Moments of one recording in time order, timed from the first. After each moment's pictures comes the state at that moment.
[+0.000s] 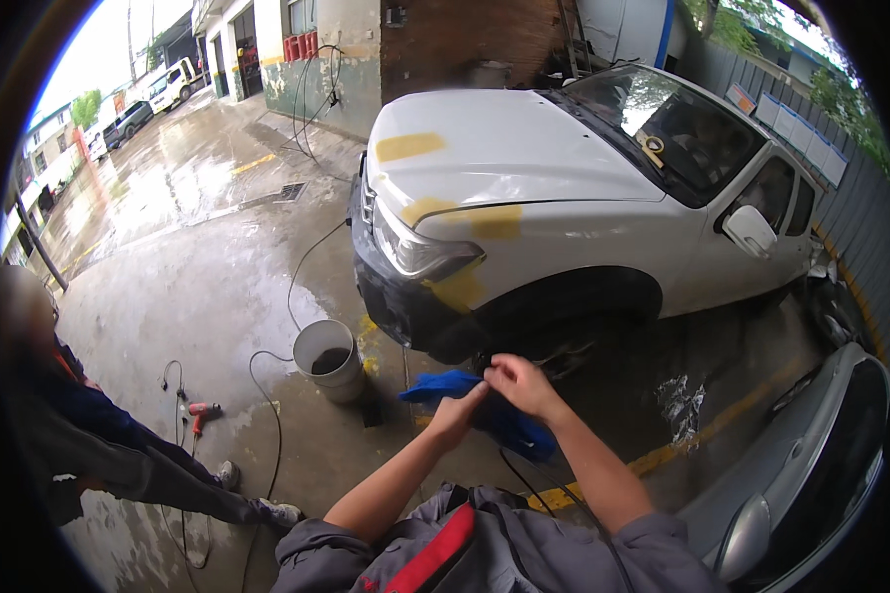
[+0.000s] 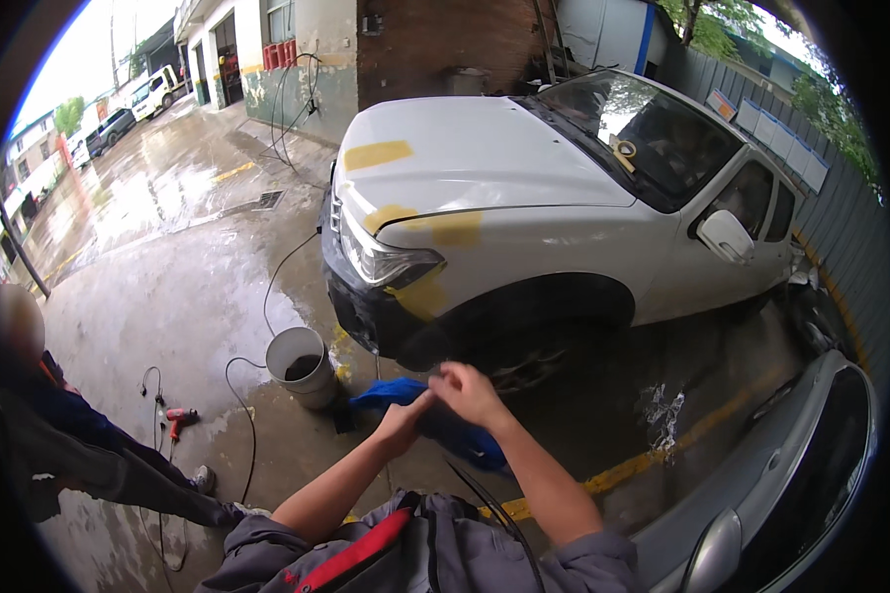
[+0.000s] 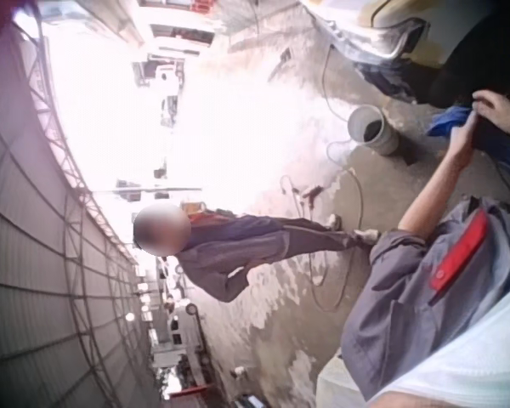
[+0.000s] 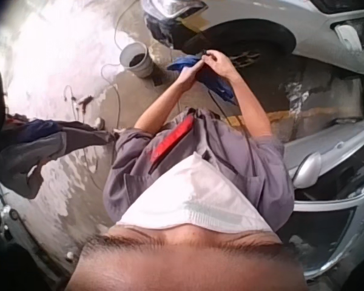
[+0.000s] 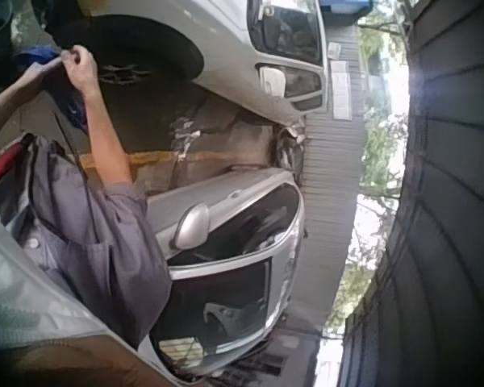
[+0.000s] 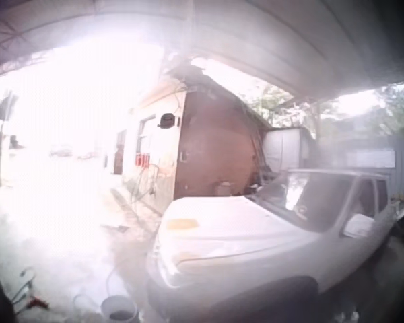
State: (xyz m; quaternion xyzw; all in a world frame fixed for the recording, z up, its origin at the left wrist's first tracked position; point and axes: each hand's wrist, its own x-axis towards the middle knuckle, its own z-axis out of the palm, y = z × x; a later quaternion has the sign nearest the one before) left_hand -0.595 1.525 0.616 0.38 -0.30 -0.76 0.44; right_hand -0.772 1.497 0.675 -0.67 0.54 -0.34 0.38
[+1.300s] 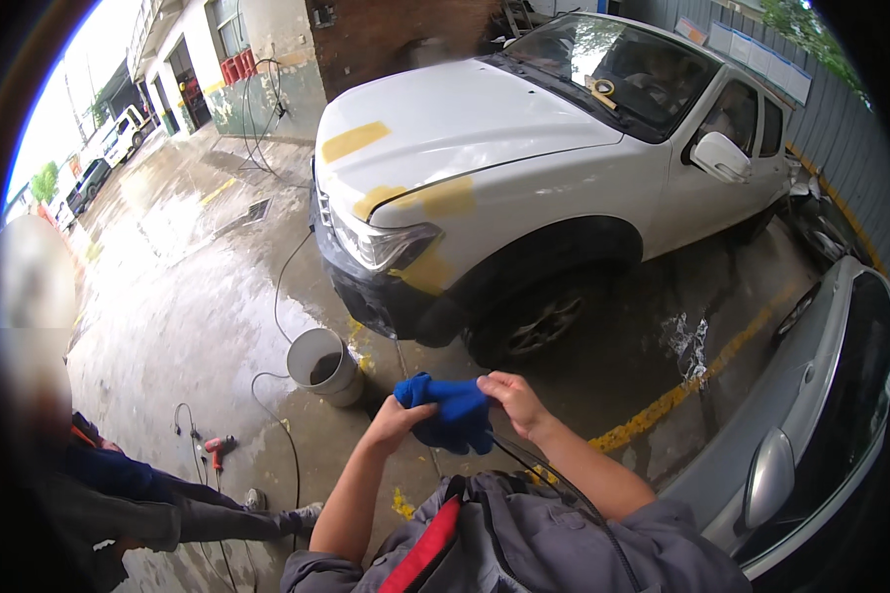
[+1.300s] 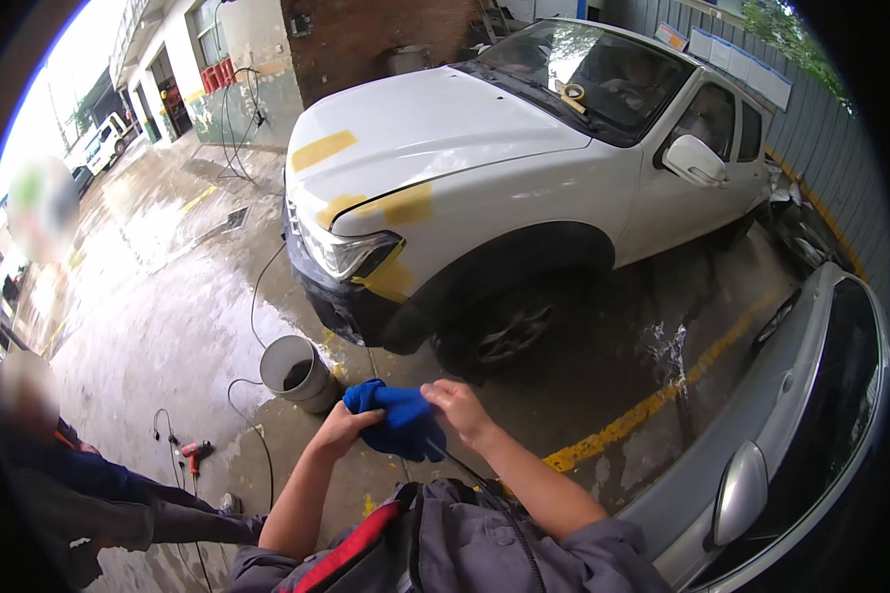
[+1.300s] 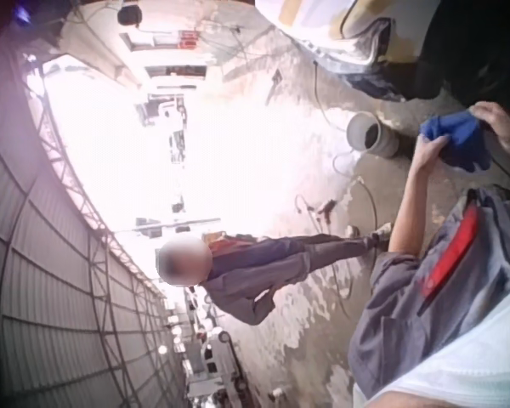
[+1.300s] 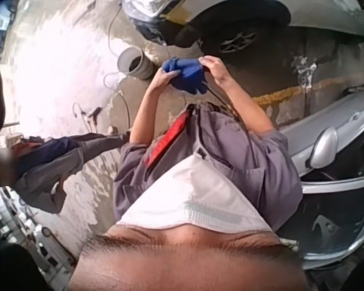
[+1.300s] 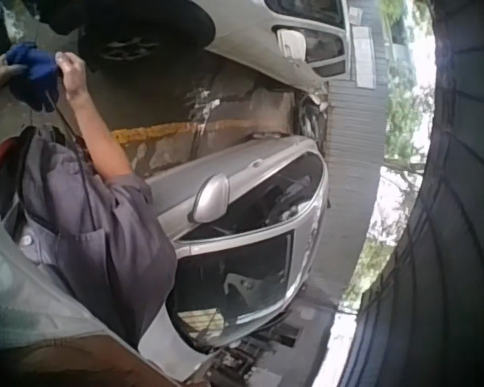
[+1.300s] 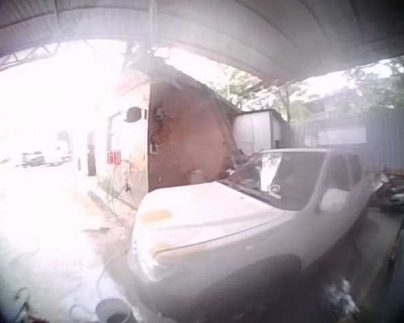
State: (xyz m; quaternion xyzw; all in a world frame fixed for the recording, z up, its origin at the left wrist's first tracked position) left_hand -0.515 1.544 0.634 0.42 -0.44 -0.71 0.36; right_hand -0.768 1.567 0.651 -0.36 0.42 -0.47 0.68
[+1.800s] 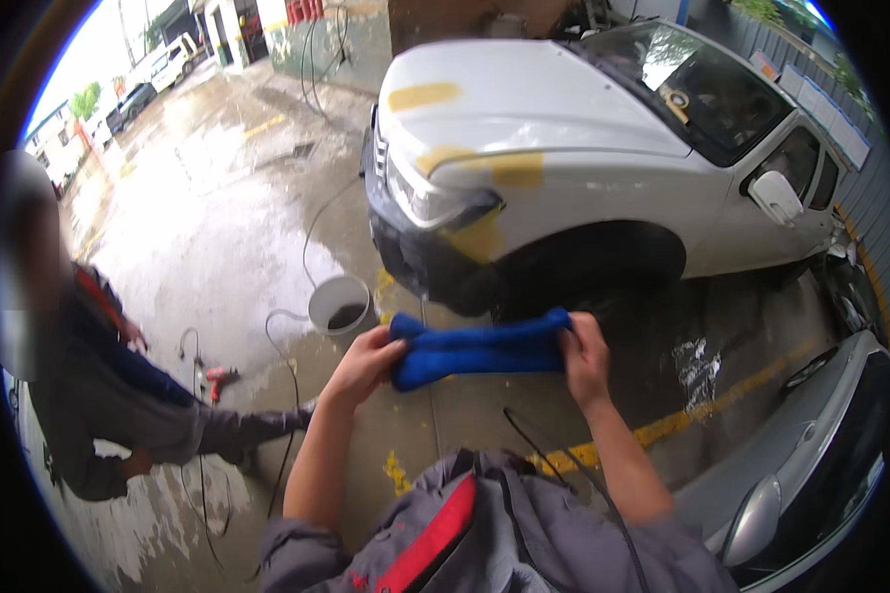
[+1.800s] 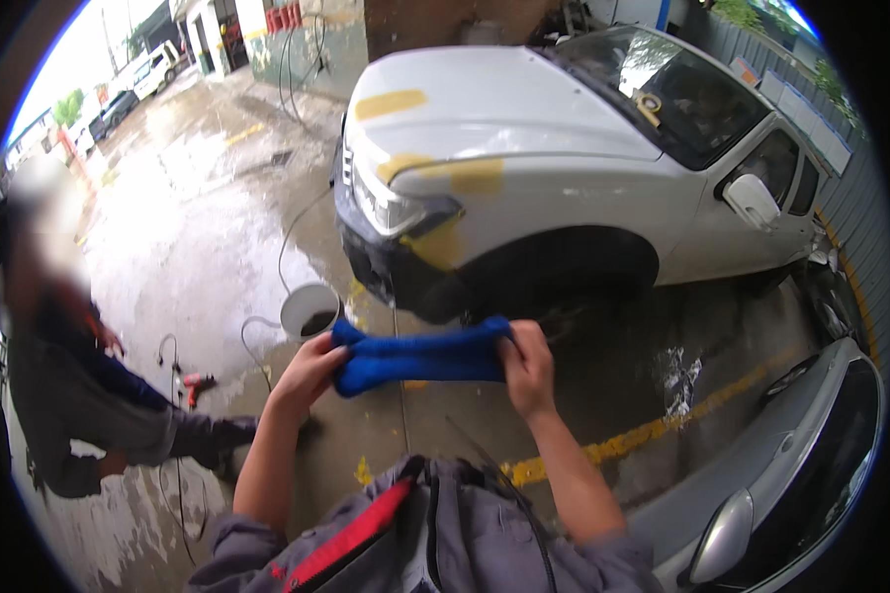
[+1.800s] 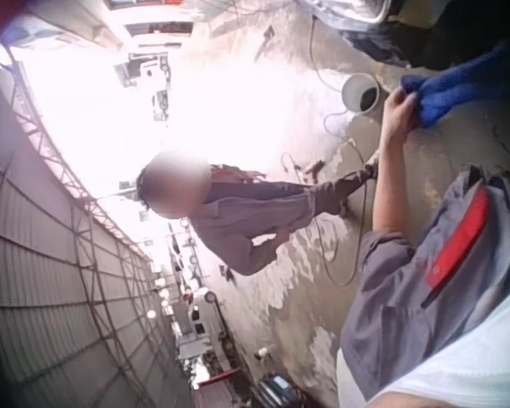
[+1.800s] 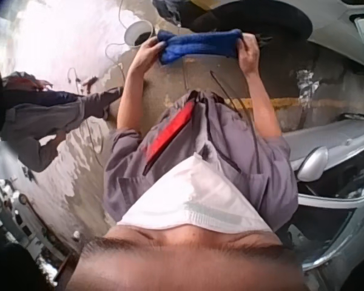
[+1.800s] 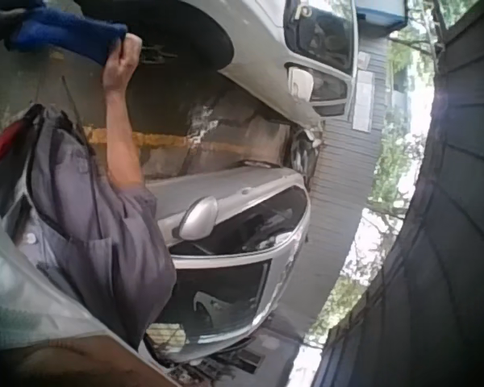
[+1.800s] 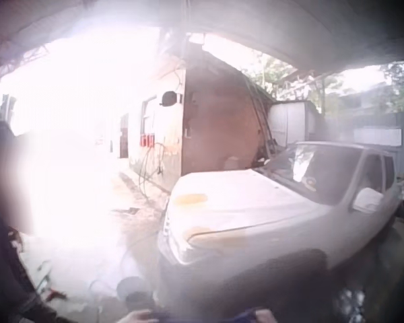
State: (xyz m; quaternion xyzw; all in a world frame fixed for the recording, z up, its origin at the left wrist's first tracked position) left_hand -0.423 1.543 0.687 0.42 -0.41 -0.68 0.45; right_hand -0.779 1.552 0.711 -0.64 0.46 -0.56 0.26
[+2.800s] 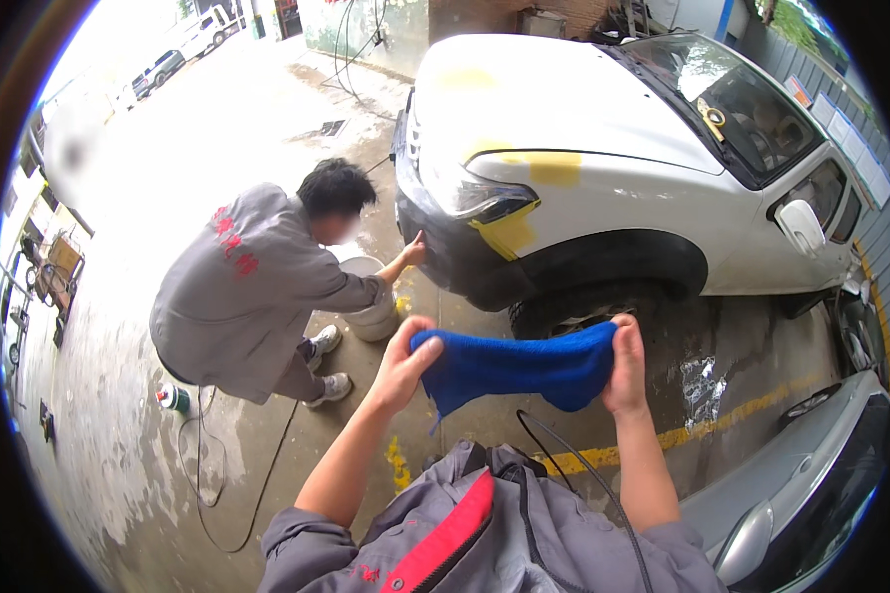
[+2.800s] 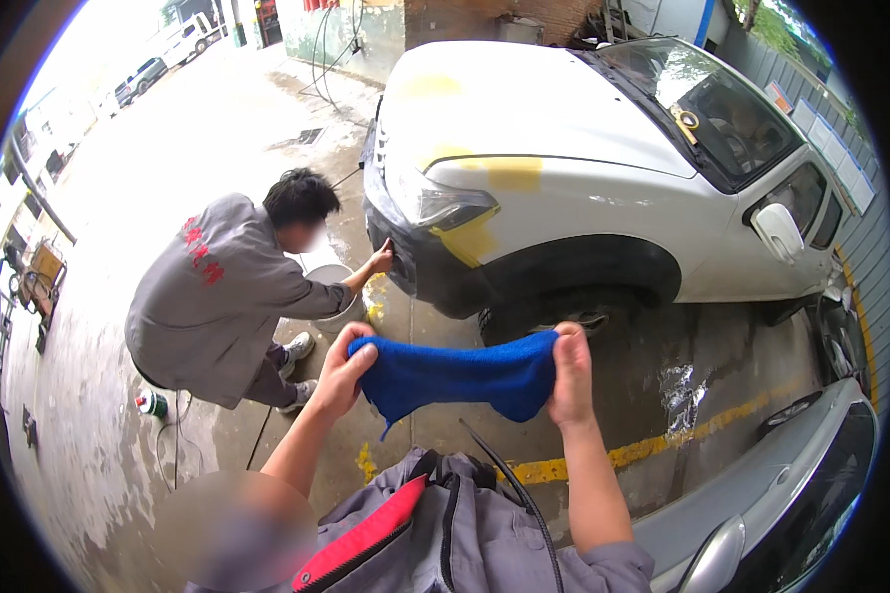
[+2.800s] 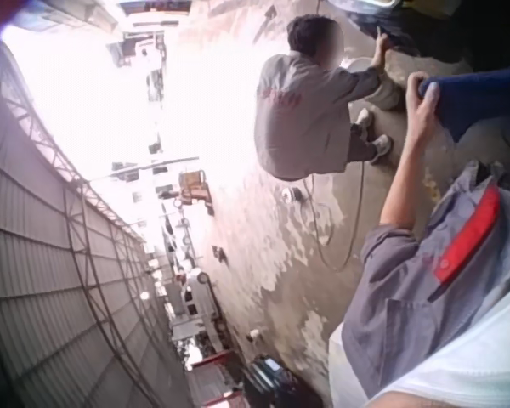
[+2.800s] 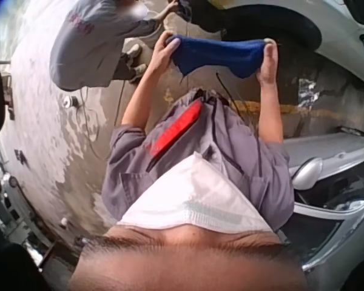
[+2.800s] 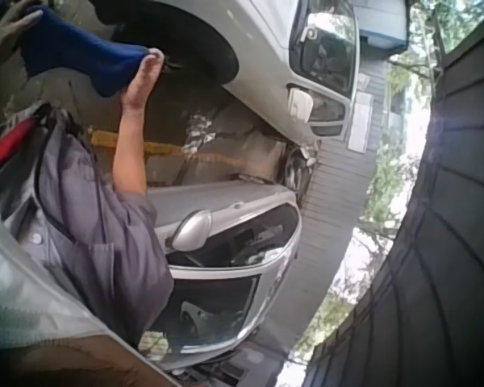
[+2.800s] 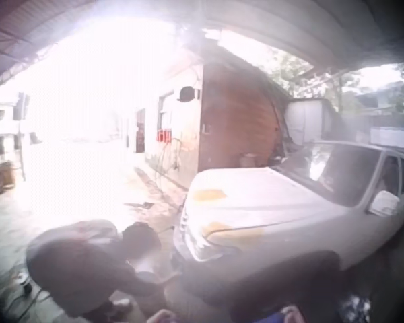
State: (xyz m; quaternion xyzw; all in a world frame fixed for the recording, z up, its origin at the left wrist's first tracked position) left_hand -0.447 1.575 0.686 0.37 -0.43 -0.60 0.56; right_hand -0.776 1.555 0.727 -0.43 0.35 -0.60 0.58
